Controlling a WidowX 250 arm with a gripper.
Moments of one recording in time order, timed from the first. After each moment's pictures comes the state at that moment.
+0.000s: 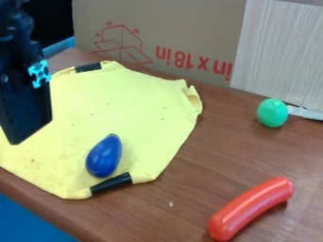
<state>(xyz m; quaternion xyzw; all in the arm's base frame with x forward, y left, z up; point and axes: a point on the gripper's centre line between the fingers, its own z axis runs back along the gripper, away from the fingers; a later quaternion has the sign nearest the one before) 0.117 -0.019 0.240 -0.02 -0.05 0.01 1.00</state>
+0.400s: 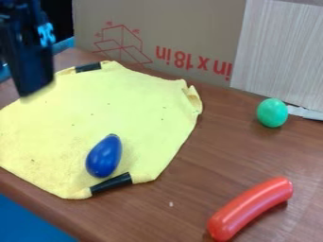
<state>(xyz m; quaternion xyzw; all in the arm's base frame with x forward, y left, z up) 0.156 0.029 0.235 -0.02 -0.02 0.03 1.00</state>
